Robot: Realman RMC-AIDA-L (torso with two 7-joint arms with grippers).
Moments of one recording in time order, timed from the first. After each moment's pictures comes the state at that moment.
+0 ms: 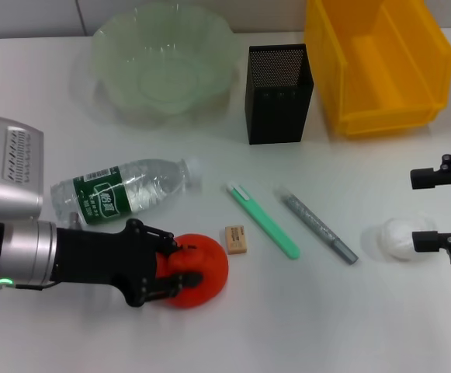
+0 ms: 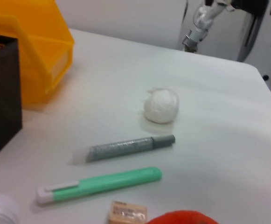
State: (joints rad) left arm -0.40 -2.07 1.15 0.74 1.94 1.50 -1.29; right arm 0.34 2.08 -0.63 -1.25 -2.01 -2.06 1.49
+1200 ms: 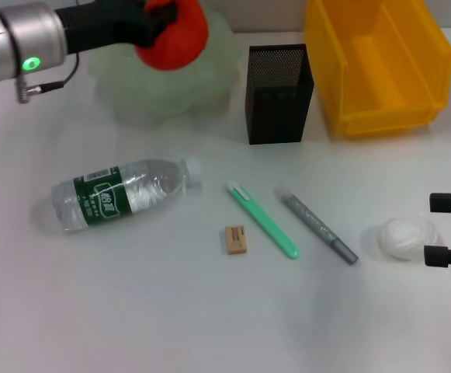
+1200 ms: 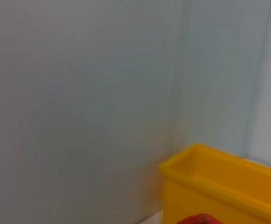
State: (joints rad) left arm -0.69 -2.07 0.97 0.75 1.78 0.99 -1.65; right arm 0.25 2.08 -0.60 -1.14 -2.04 -1.98 1.45
